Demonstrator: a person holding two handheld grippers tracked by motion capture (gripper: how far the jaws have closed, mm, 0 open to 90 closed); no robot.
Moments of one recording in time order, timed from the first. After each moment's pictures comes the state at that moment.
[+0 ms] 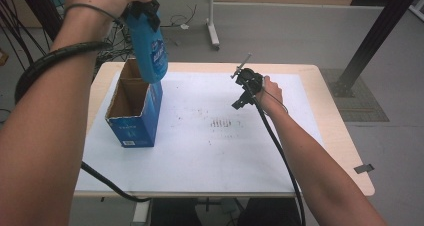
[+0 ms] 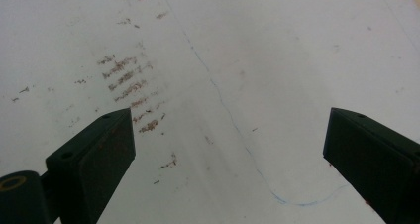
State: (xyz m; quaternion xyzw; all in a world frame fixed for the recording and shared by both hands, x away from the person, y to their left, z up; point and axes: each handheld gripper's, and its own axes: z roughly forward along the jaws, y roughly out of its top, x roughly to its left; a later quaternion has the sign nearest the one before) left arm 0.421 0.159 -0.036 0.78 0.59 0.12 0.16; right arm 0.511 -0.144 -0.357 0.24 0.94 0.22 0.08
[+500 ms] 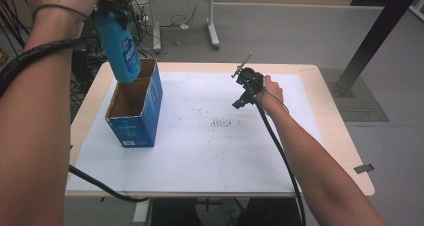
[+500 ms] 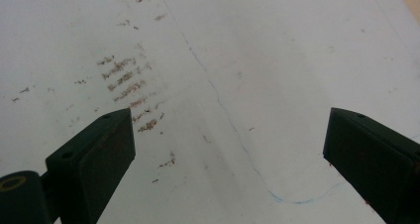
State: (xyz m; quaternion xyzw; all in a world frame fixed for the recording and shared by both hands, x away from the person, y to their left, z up) left arm 0.422 0.210 -0.038 0.73 0.65 0.14 0.15; right arm 0.509 -0.146 -0.354 0.24 0.94 0.22 0.08
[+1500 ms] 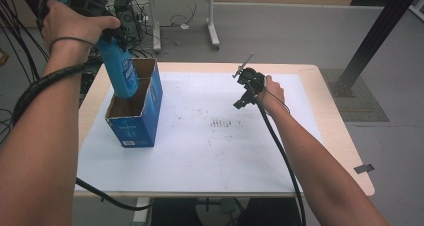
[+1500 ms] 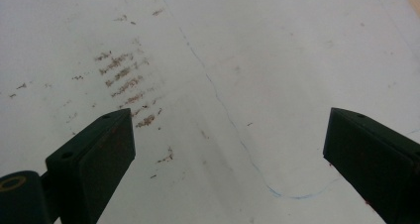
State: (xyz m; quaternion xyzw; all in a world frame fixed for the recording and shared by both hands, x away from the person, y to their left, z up) left arm 0.432 0.222 -0.098 0.73 0.66 0.12 0.13; right arm 0.510 -0.149 -0.355 0.24 0.94 0.22 0.08
